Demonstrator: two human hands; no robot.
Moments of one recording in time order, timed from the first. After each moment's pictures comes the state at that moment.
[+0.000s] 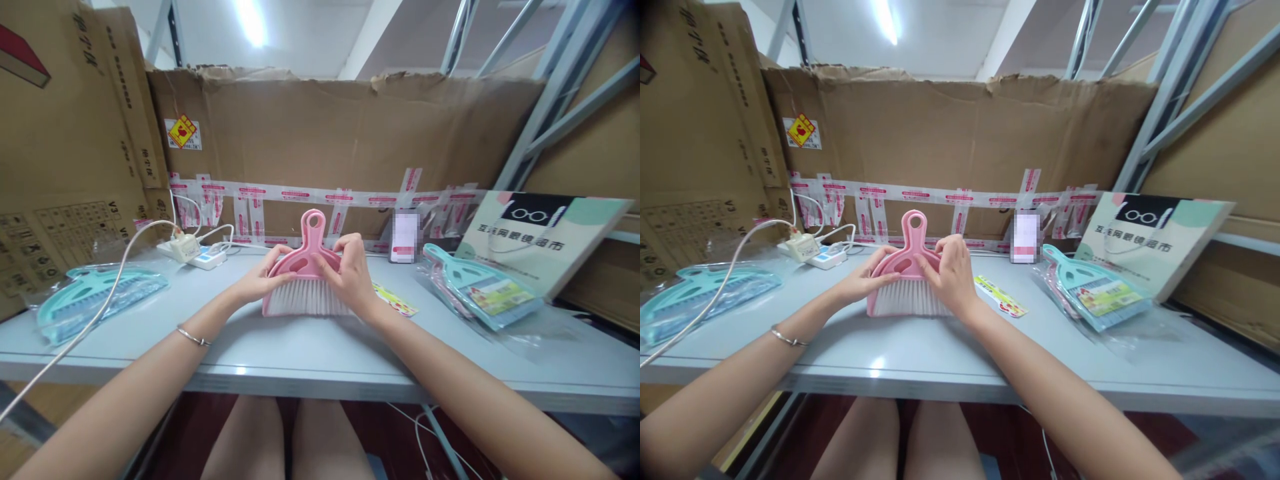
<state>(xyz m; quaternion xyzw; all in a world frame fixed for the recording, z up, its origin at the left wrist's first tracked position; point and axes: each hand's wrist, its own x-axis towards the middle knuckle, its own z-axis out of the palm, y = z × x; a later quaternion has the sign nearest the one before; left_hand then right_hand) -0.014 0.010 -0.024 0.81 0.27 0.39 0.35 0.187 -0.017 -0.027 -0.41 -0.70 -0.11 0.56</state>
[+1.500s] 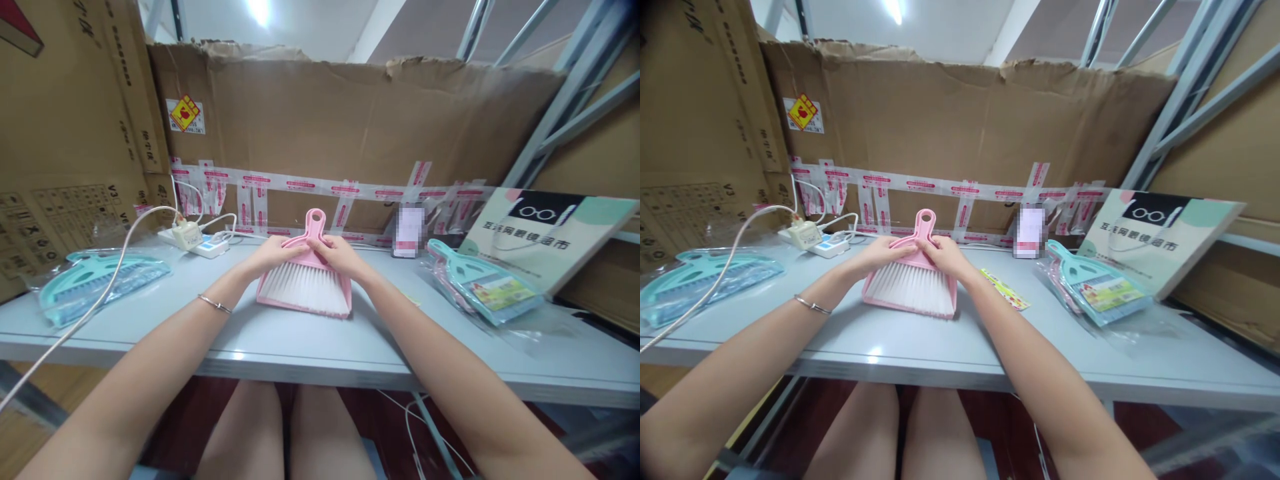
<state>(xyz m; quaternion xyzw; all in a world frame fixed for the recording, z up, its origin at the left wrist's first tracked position) 0.003 0.034 -0.010 0.75 0.42 0.36 0.36 0.180 0.019 -0.013 -0.49 -0.74 0.23 0.41</state>
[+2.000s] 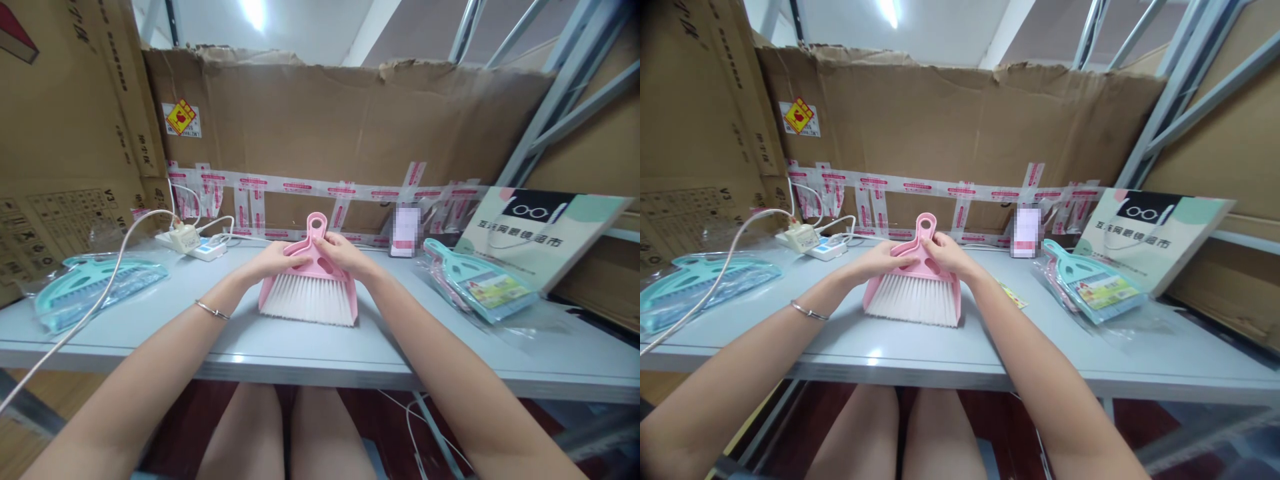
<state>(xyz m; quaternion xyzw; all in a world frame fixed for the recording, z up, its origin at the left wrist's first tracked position) 0.007 0.017 -0.003 0.79 0.40 0.29 0.36 0.183 0.009 -0.003 -0.46 -0.66 0.40 0.44</state>
